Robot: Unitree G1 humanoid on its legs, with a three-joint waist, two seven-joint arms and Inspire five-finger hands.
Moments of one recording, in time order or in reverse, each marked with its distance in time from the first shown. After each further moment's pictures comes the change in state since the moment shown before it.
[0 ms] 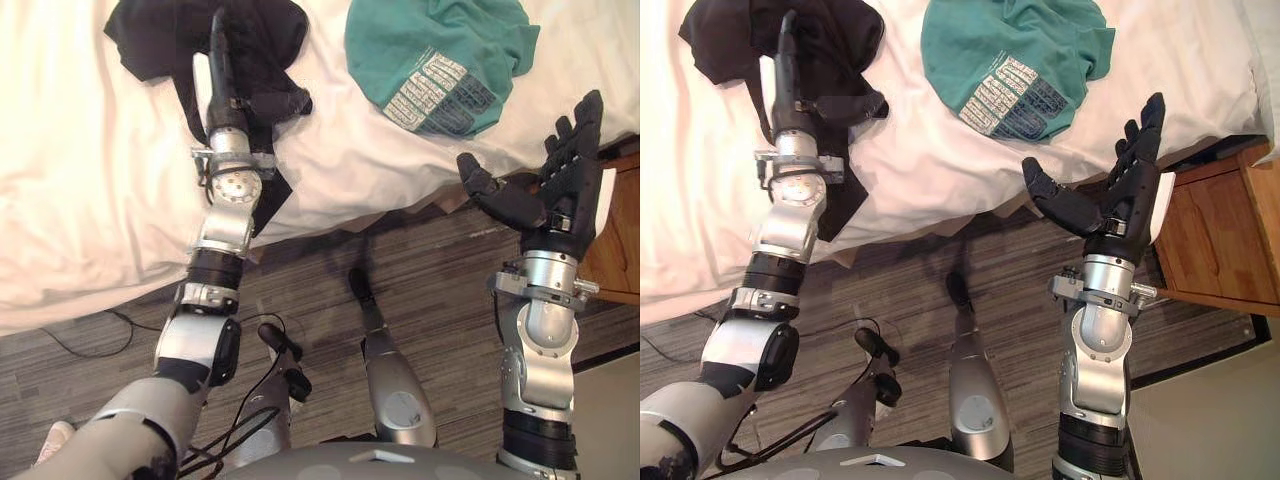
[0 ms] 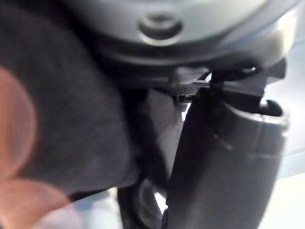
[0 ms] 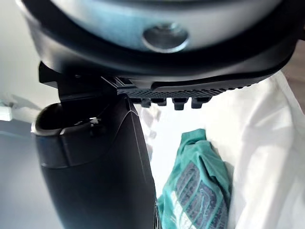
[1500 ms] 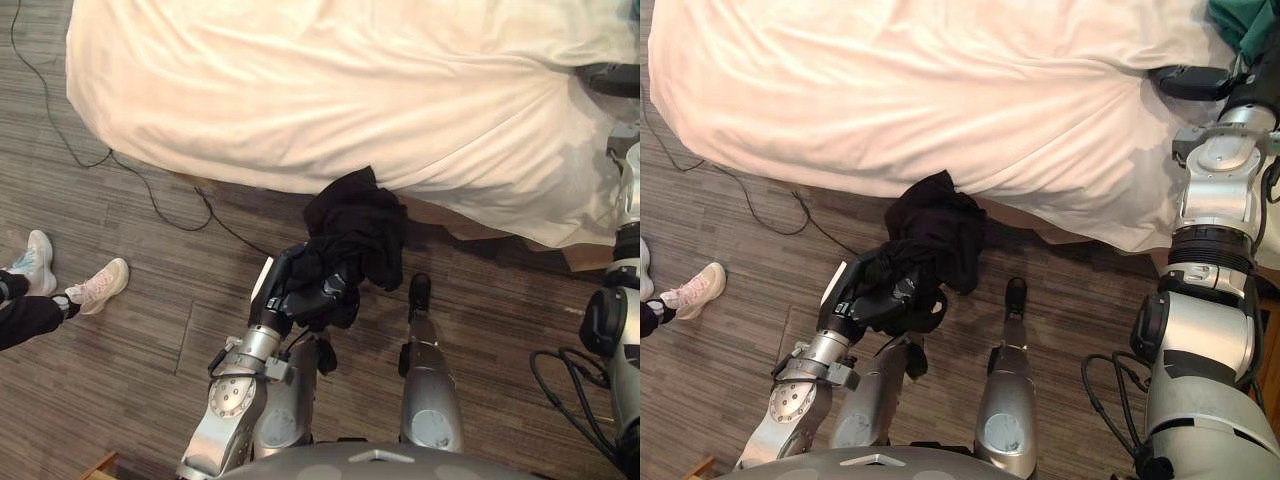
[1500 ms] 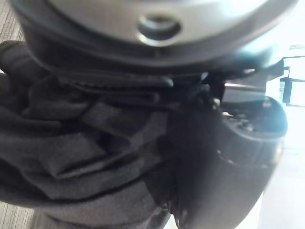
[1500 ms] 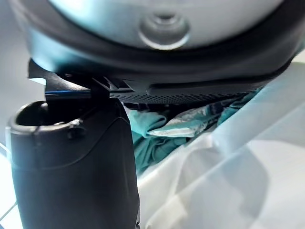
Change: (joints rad) left arm 1.164 0.033 -0.414 -0.738 -0.563 -0.172 -0.366; right arm -0.937 -0.644 -0.045 1.116 -0.237 0.237 -0.085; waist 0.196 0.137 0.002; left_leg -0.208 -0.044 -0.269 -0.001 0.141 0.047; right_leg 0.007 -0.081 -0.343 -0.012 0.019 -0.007
